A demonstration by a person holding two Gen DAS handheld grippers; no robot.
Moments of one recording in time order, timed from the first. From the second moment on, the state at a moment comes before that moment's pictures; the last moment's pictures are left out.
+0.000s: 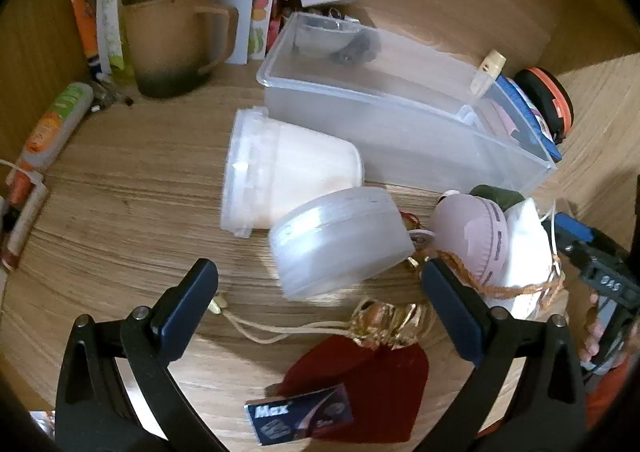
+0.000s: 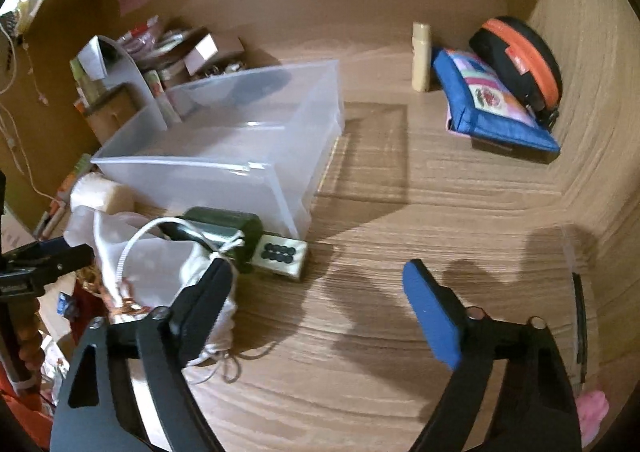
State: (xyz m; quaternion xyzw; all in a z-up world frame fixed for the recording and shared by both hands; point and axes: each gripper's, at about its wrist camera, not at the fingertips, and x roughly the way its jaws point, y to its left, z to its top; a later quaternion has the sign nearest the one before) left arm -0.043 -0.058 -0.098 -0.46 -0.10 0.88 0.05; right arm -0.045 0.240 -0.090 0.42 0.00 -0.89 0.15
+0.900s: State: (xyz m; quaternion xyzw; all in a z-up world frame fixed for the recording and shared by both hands) left arm -0.061 -0.050 -0.108 -0.45 -0.06 0.89 0.02; right arm -0.070 0.208 -0.110 0.45 0.05 -0.88 0.17
